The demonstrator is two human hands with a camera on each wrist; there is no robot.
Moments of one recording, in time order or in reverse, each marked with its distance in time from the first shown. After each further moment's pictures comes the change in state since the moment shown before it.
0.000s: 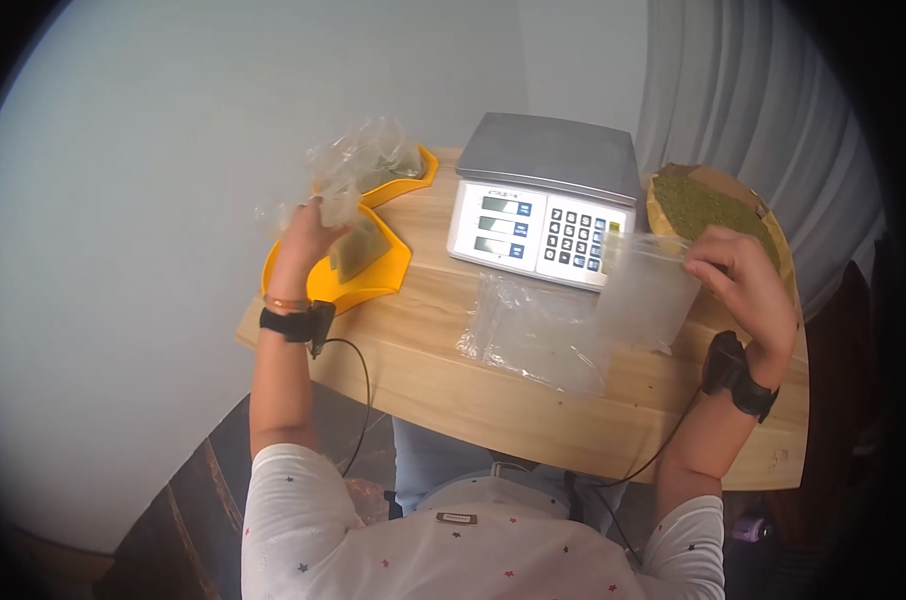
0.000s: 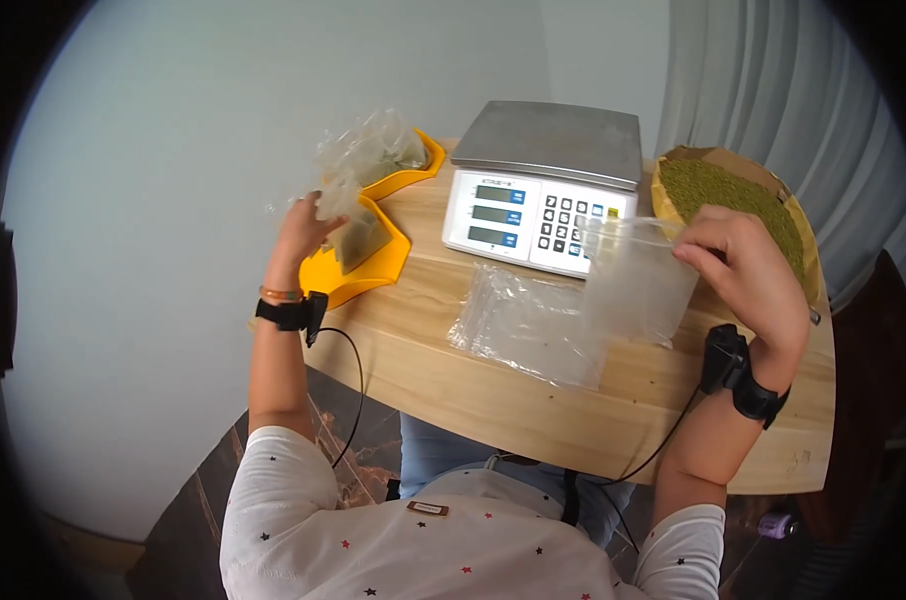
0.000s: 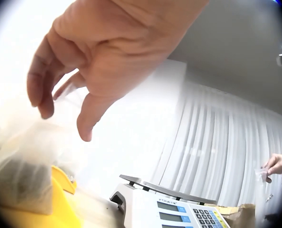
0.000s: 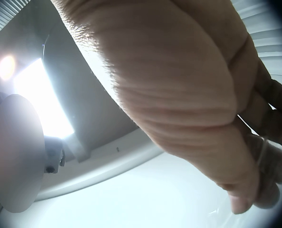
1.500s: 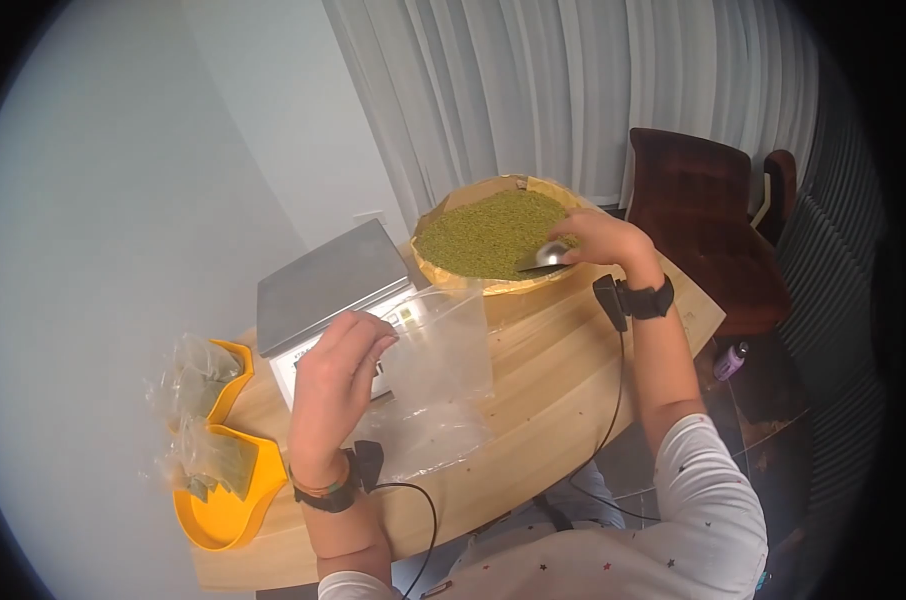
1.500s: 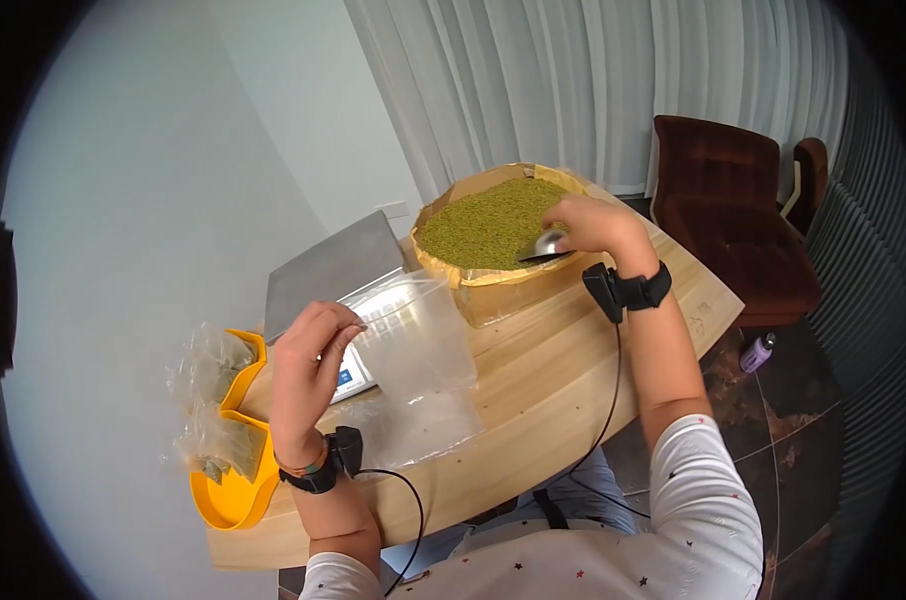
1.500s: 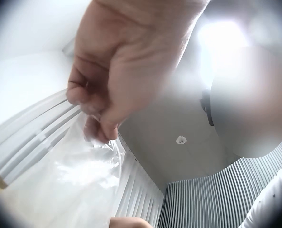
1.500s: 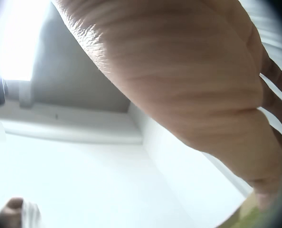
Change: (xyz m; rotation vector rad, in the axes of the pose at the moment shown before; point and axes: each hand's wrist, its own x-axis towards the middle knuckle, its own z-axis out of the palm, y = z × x) left_hand -0.073 0.271 -0.002 -0.758 -0.072 1.097; right_hand -0.074 0.088 -0.056 -0.461 0.063 0.432
